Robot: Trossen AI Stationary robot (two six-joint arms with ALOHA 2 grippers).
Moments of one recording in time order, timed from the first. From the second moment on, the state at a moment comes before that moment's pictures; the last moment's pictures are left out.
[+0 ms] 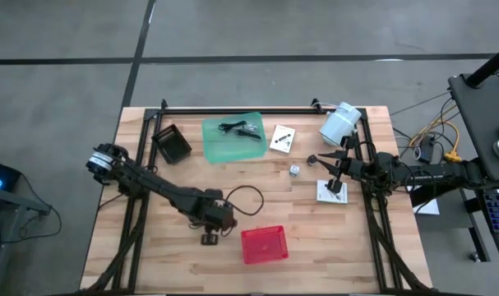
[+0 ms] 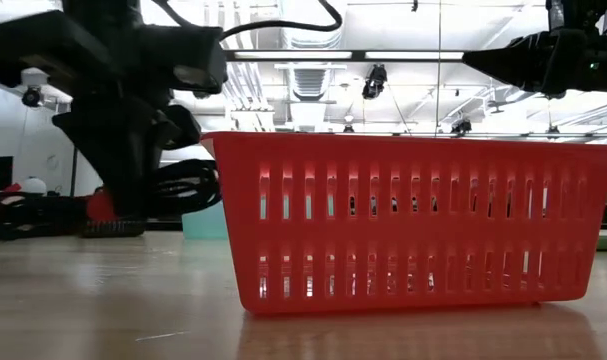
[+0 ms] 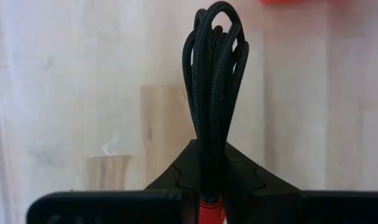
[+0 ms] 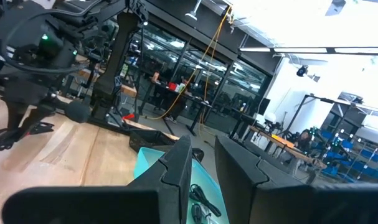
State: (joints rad) left arm -0.37 1.66 1.05 -0.61 -0.04 -0.36; right arm -0.05 0.38 0.03 0.56 0.16 -0.45
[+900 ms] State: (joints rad) left arm -0.21 1.65 1.11 -0.55 -0.07 -0.27; right arm -0.05 0.38 0.03 0.56 0.16 -0.45
